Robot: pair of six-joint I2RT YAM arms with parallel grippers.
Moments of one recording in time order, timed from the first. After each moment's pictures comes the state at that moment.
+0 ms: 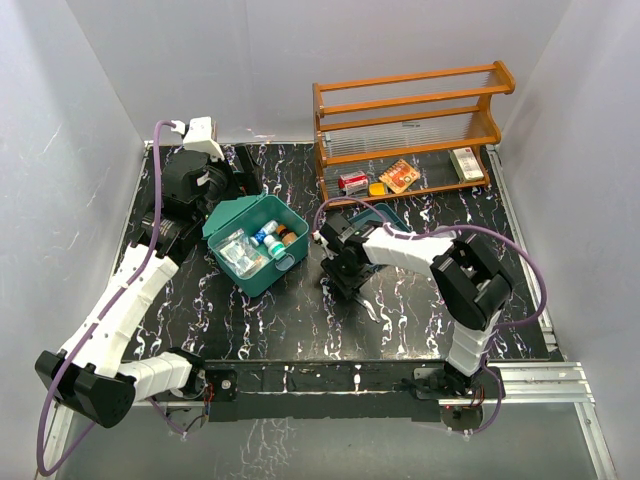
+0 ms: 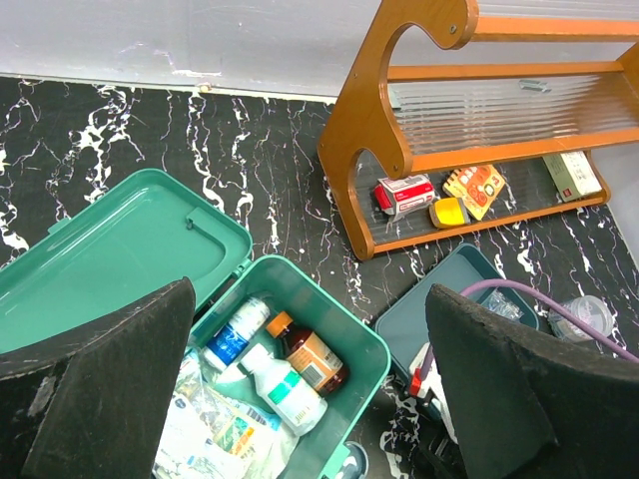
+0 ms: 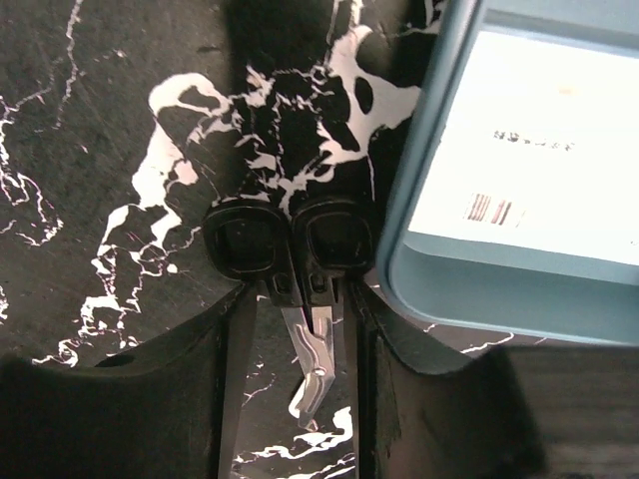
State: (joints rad) left arm -0.41 1.15 1.26 -0.37 -0.18 -0.32; right arm 0.75 1.80 1.16 -0.69 -0.05 0.08
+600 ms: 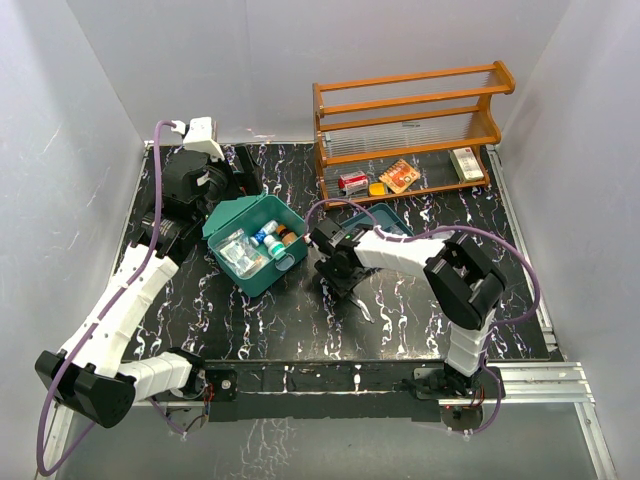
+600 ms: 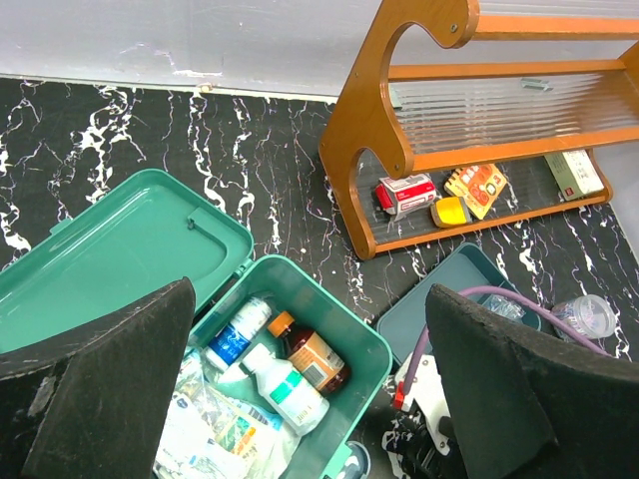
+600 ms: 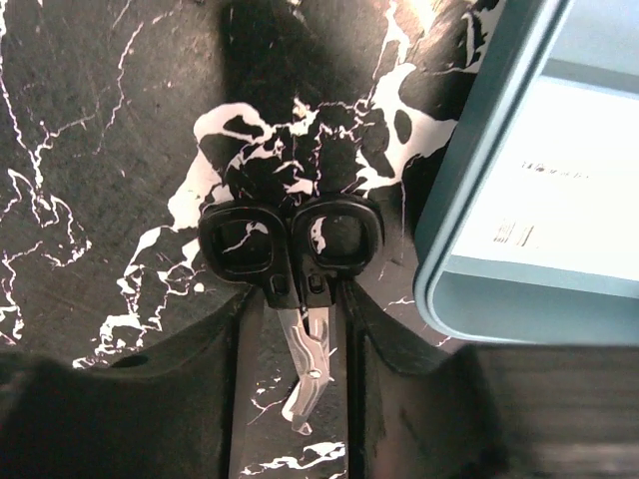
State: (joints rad) left arm -0.41 1.15 1.26 -0.37 -0.18 -0.32; right arm 0.81 1.84 1.20 -0.68 0.01 0.08
